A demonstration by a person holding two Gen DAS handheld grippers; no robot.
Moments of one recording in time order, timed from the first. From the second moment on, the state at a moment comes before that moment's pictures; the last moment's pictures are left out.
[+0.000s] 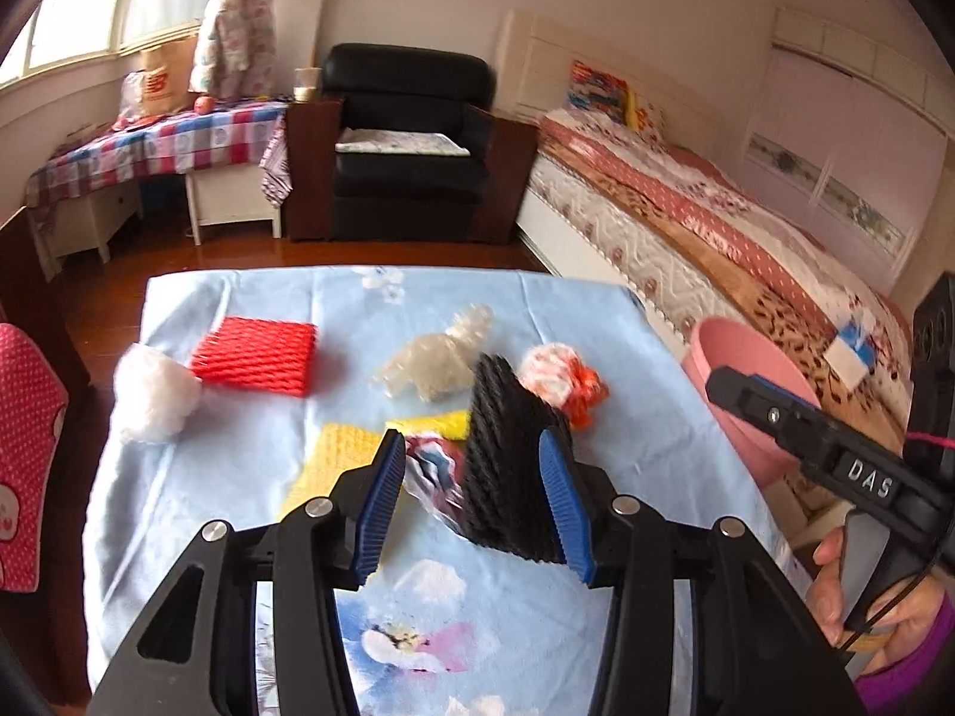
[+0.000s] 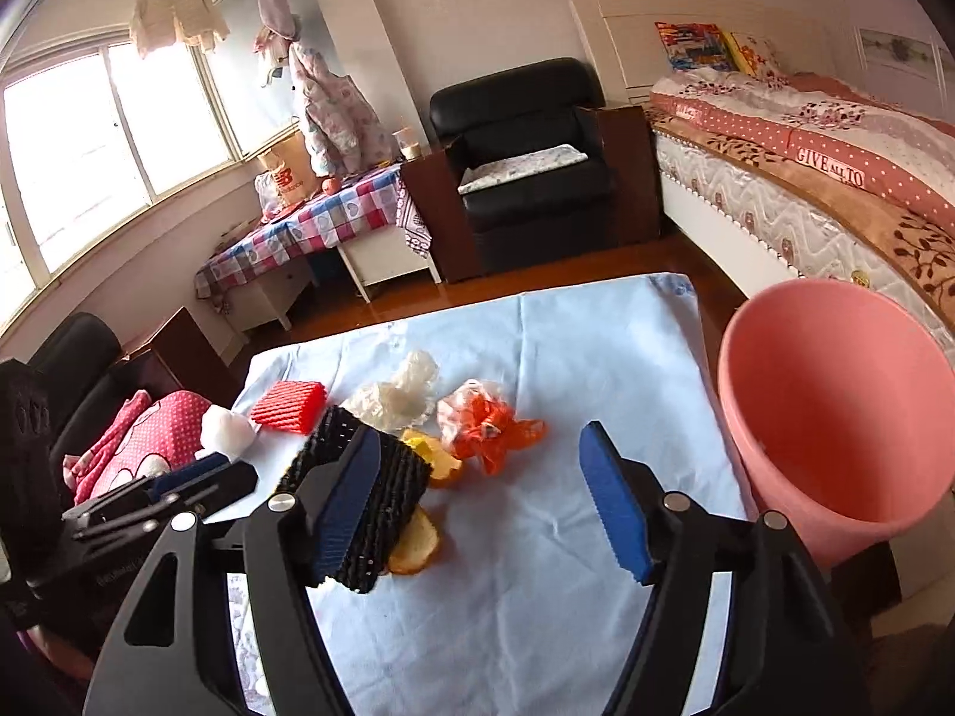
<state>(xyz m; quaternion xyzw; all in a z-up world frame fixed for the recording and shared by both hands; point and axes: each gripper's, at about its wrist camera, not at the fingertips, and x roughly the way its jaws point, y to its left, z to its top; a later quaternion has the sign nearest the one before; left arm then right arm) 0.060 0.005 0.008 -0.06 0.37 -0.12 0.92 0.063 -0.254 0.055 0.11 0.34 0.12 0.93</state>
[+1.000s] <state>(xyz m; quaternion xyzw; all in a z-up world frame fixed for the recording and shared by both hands) 0.059 0.032 0.009 -0.12 0.34 -0.10 0.93 0.079 -0.239 0.031 0.09 0.36 0.14 0.92</state>
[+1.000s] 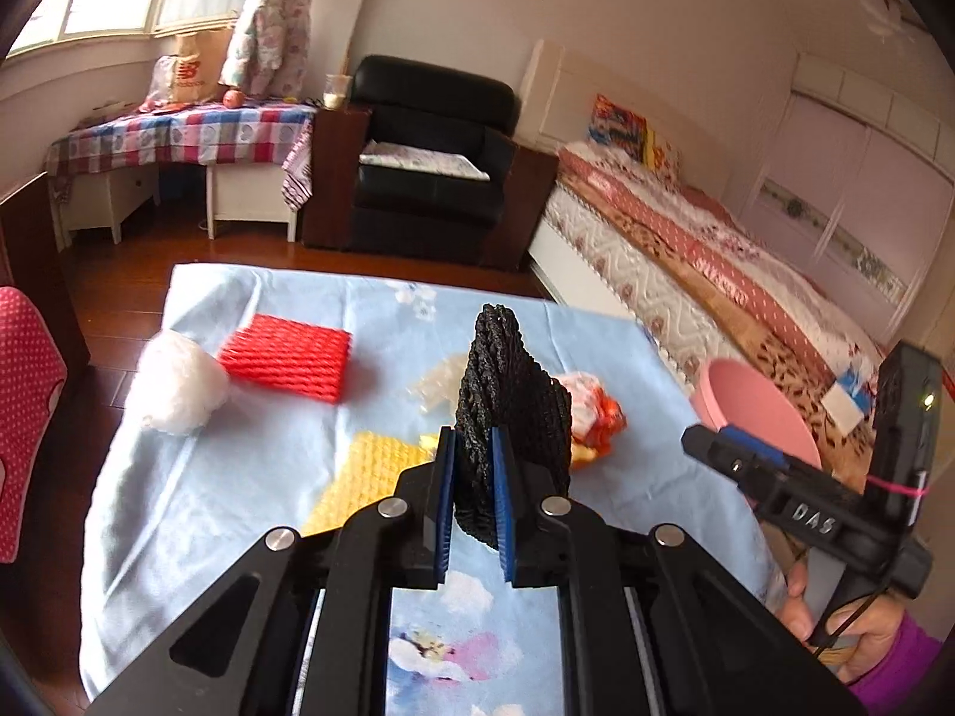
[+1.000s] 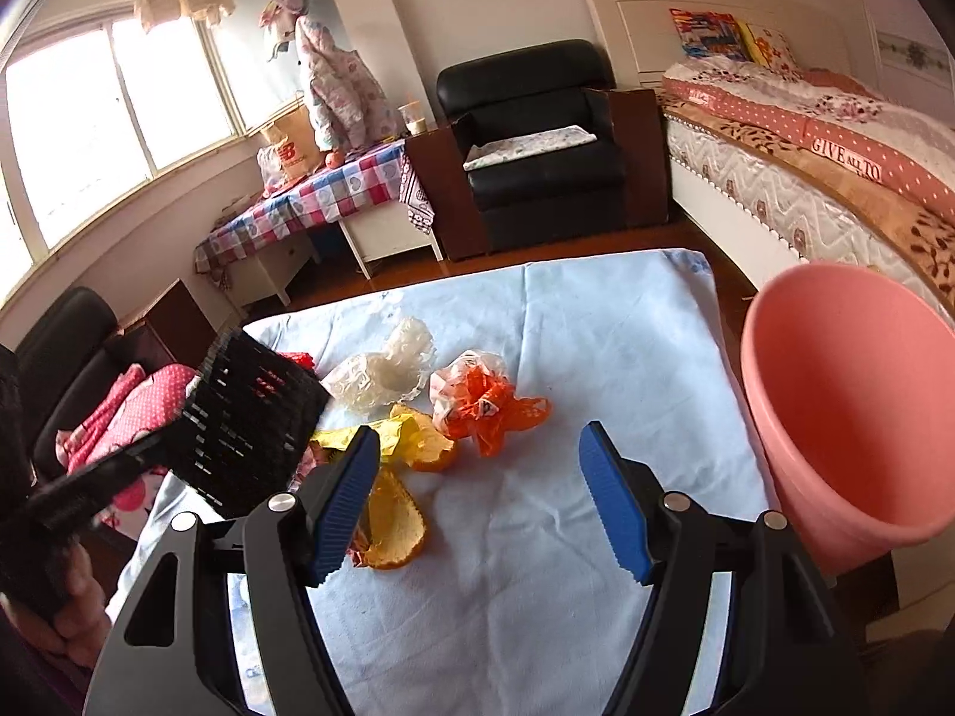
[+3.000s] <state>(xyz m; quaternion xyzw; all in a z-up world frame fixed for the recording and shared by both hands) 0.061 -0.022 0.045 -0.11 0.30 -0.13 0.94 0.059 -0.281 0.065 0.11 0.32 0.13 0.93</state>
